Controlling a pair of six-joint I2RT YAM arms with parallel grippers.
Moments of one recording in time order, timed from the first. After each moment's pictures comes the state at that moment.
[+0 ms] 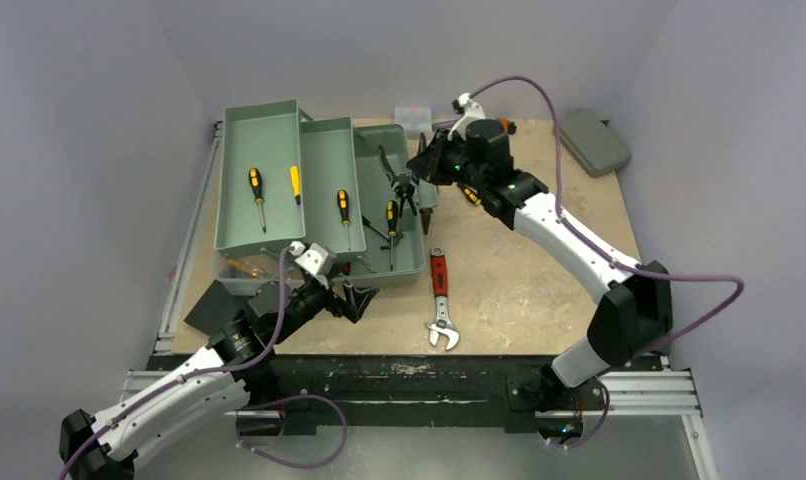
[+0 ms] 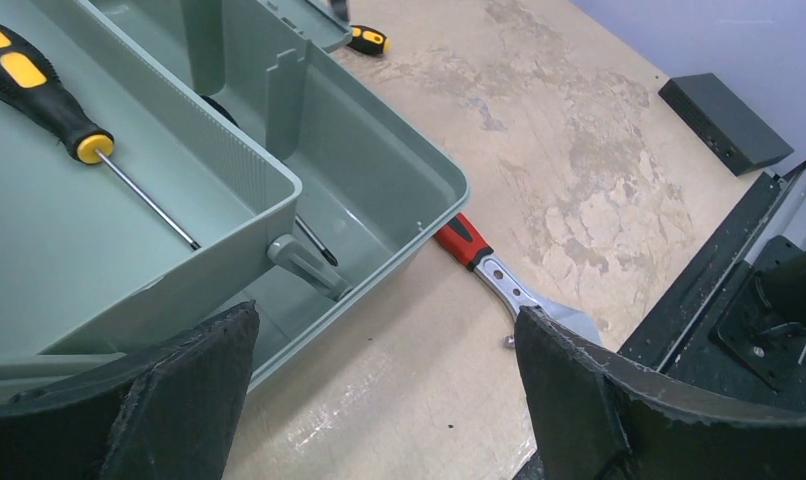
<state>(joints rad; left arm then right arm) -0.83 0.49 0.32 0.04 -0.09 -0.25 0.52 1.52 1.37 -0.14 -0.14 0.57</state>
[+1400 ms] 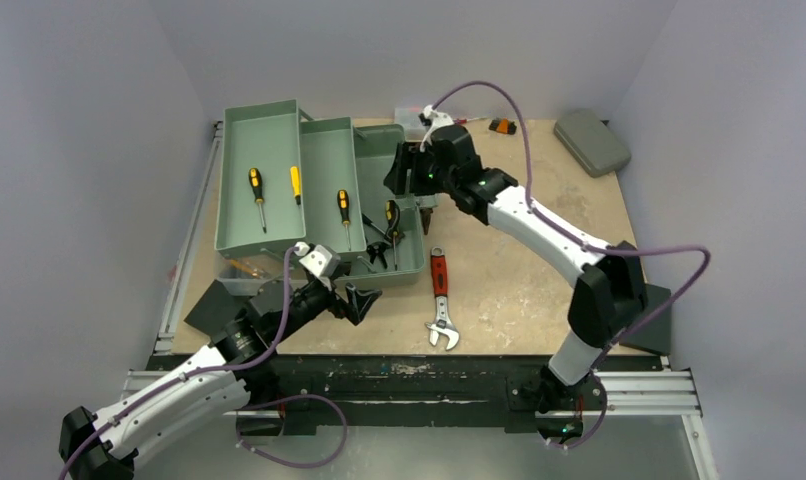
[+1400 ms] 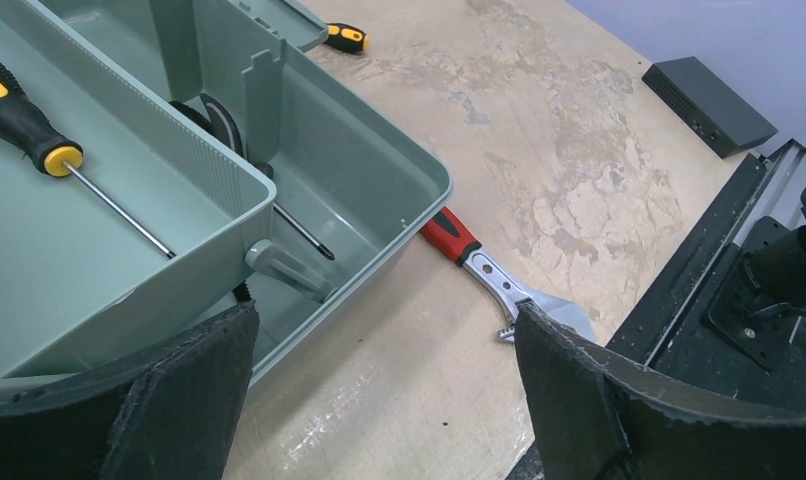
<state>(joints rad) -0.83 0.52 0.31 0.07 -0.03 -0.22 0.63 1.74 1.47 -0.25 -0.09 0.52</state>
